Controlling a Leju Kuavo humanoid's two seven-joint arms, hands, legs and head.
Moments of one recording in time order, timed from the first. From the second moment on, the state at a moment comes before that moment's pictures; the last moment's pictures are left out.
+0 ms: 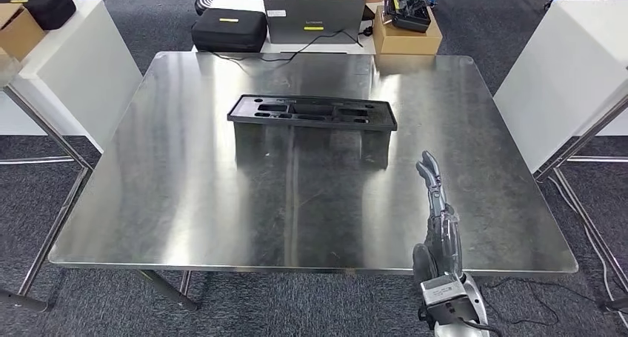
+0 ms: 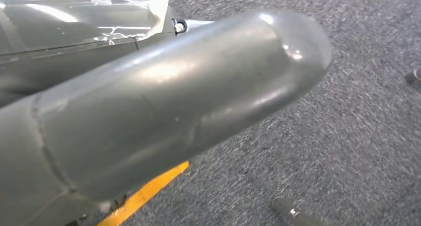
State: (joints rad) left arm -0.08 -0.16 1.13 -0.28 -0.10 0.51 -0.49; right arm 0.05 0.10 0.28 -1.65 0.38 -0.22 -0.58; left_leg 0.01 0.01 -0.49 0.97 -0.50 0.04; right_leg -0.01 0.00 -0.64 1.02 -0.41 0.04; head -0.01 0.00
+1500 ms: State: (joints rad) left arm -0.08 -0.15 1.10 -0.27 -0.19 0.42 -0.50; right arm 0.18 0.10 0.12 -1.66 0.35 -0.29 -0.54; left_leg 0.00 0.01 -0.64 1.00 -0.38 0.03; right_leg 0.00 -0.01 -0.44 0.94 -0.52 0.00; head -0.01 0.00
